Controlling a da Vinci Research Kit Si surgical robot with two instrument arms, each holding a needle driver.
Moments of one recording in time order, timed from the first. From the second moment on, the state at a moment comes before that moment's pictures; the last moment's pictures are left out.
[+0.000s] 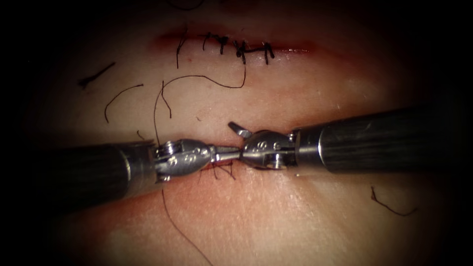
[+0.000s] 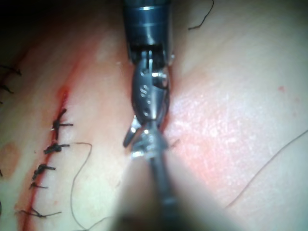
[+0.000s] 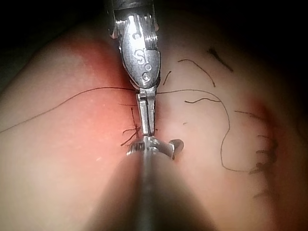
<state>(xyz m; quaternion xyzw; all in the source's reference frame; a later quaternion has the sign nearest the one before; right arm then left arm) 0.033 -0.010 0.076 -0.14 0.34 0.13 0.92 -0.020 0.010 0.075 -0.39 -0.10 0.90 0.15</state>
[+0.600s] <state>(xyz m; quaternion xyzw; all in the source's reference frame) 0.033 -0.010 0.075 -0.13 0.33 0.10 0.93 -0.020 0.009 0.075 -0.39 -0.10 0.90 0.15</state>
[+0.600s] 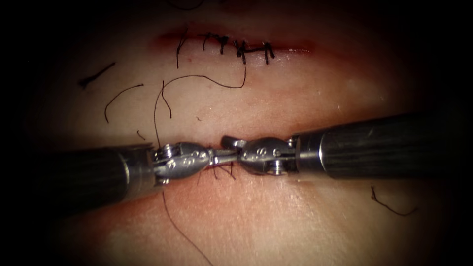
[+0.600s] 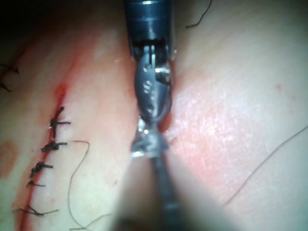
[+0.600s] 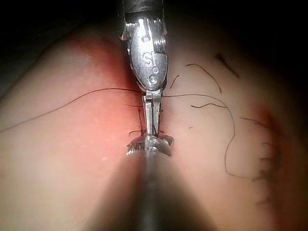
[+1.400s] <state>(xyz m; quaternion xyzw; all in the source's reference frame) 0.024 -0.014 0.071 -0.13 0.34 0.12 0.92 -0.017 0.010 0.075 -0.39 -0.10 0.90 0.15</state>
